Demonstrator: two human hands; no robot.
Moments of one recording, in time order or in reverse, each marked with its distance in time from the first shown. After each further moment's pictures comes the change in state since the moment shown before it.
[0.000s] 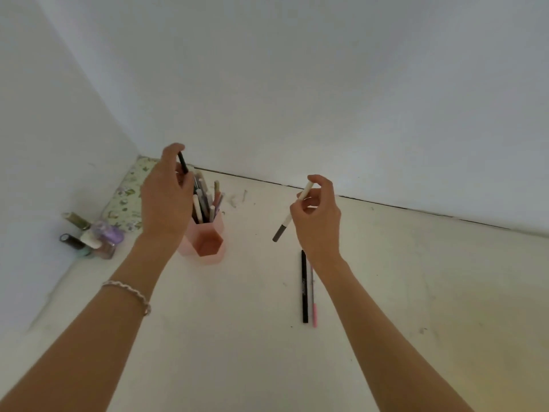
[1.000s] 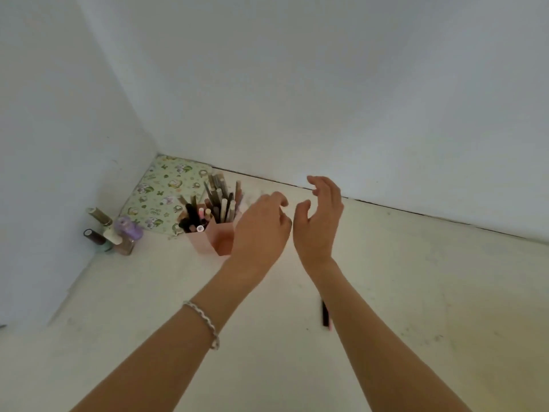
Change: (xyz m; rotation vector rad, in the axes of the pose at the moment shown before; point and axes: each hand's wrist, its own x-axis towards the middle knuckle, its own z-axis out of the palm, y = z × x) left_hand -0.064 0.061 0.044 0.029 -0.345 0.115; right_hand -0.008 0.010 0.044 -0.253 0.169 -0.343
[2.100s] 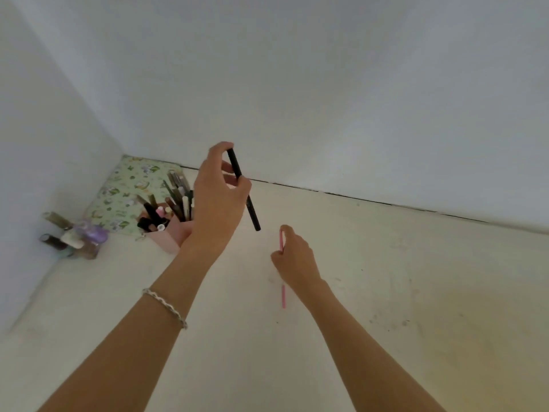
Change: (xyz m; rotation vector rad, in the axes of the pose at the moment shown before) left_hand 0.025 0.025 -0.016 -0.409 0.267 -0.091; right_hand -0.035 0.051 -0.045 -0.361 -0.727 0.398
